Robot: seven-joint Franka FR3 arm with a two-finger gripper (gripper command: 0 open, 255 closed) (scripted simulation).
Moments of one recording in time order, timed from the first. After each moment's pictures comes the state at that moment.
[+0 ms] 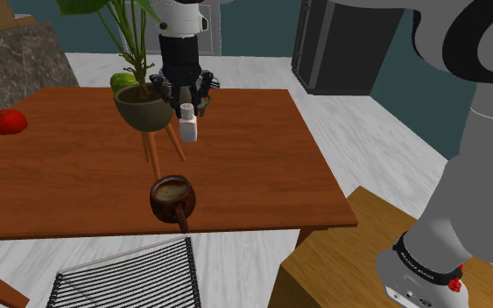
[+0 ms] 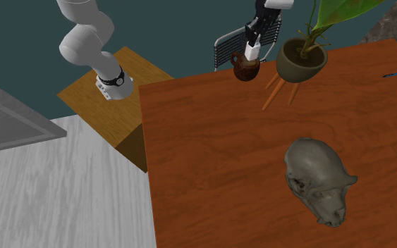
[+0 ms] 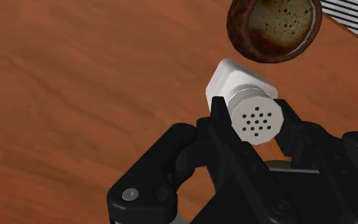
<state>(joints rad) 0.33 0.31 0.21 -1.33 0.01 1.62 0.73</state>
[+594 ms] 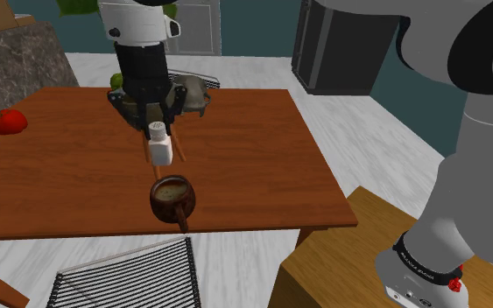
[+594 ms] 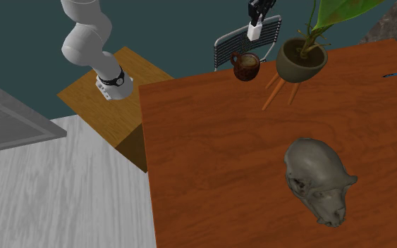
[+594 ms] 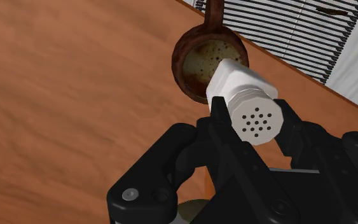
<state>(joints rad) 0.46 0.36 0.26 -1.25 -0.02 1.60 0.90</state>
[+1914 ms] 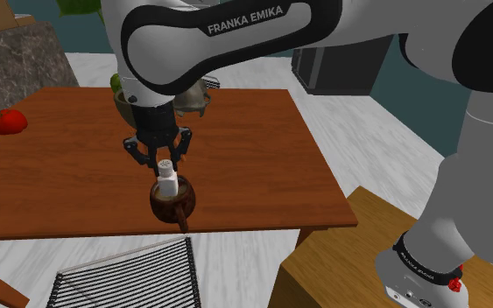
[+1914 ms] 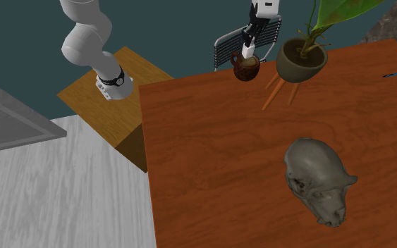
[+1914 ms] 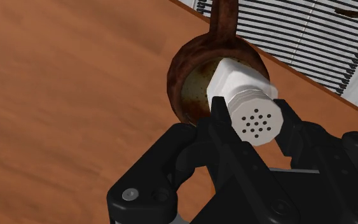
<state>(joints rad) 0.45 0.35 0.26 -1.53 -0.01 1.86 0.90</state>
